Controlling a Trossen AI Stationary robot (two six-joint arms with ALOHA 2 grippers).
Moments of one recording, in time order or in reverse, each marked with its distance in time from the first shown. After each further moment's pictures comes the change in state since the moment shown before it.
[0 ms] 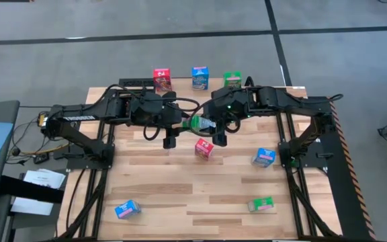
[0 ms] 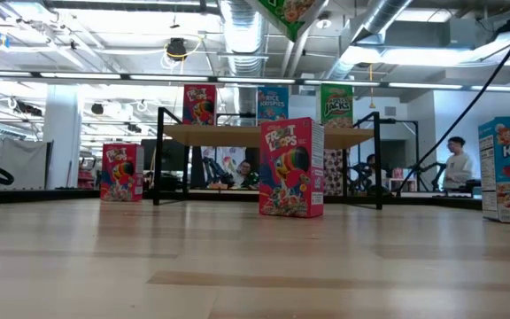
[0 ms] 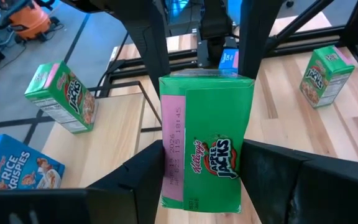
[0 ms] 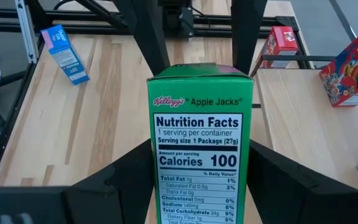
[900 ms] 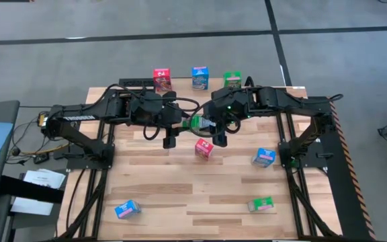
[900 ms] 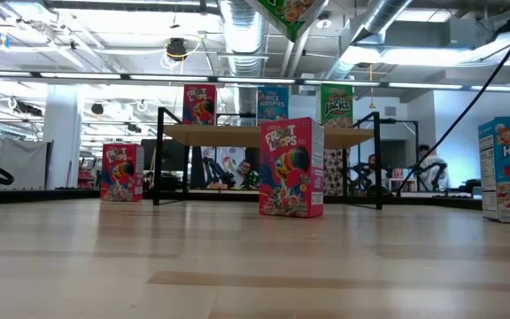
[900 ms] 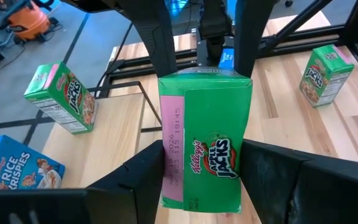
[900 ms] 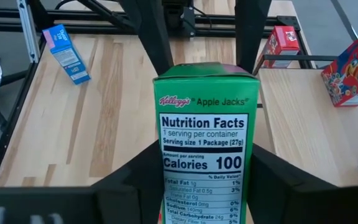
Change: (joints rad) left arm 0.003 0.000 0.000 -0.001 0.007 0.007; right arm 0.000 0.000 0.000 -0.001 -0.002 0.003
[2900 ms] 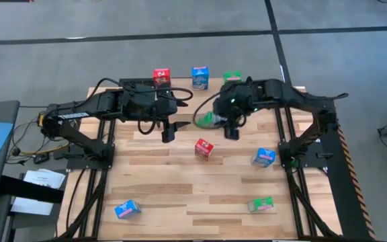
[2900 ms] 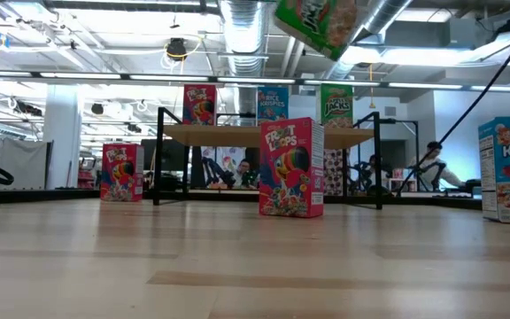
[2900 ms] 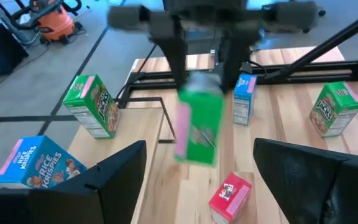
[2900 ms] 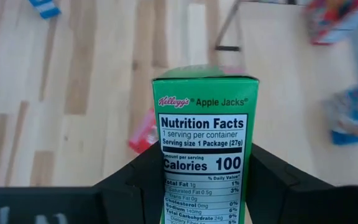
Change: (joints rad) left arm 0.005 -0.001 0.116 -0.053 -0.061 -0.071; right arm -0.102 -0.057 0.000 -0.247 0.004 -0.111
